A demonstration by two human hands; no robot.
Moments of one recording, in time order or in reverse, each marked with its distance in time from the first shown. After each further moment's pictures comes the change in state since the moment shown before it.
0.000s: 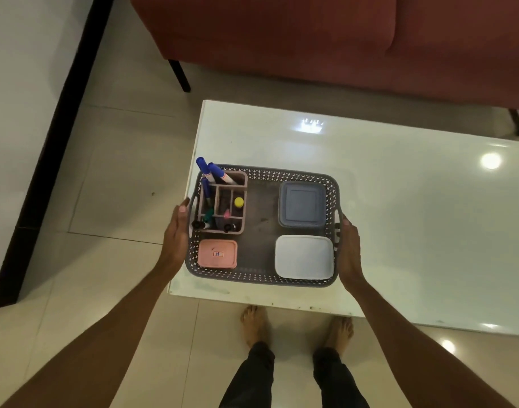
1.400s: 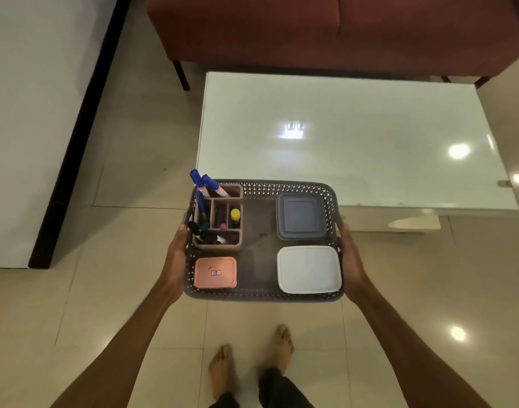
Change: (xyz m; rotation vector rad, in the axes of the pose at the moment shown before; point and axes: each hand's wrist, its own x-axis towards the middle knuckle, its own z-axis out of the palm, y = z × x) left_hand -0.315 -0.082 -0.074 -0.357 -0.171 -0.112; right_hand -0.323 0.102 -0.075 0.447 -0.243 0.096
